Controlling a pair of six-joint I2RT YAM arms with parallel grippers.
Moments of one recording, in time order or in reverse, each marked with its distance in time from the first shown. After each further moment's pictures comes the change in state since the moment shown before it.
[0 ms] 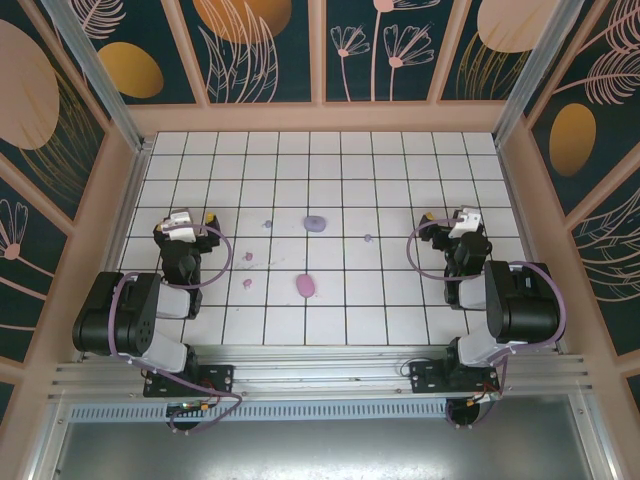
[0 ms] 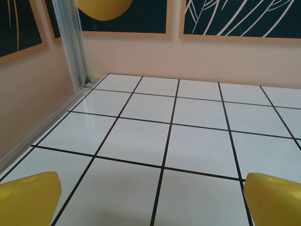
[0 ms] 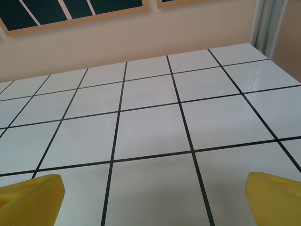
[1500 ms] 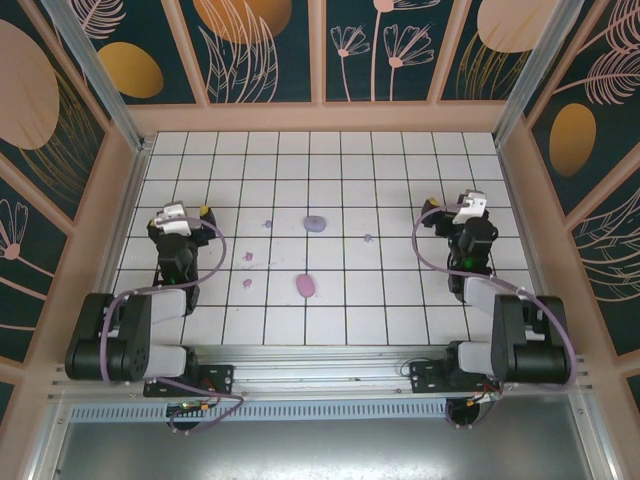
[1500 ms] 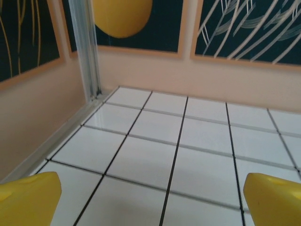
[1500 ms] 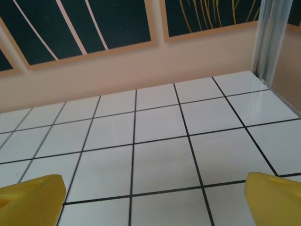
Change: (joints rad) left arm 0.000 -0.224 0.112 -0.323 -0.060 -0.057; right arm 0.045 -0.303 0.142 -0.423 0.030 0.044
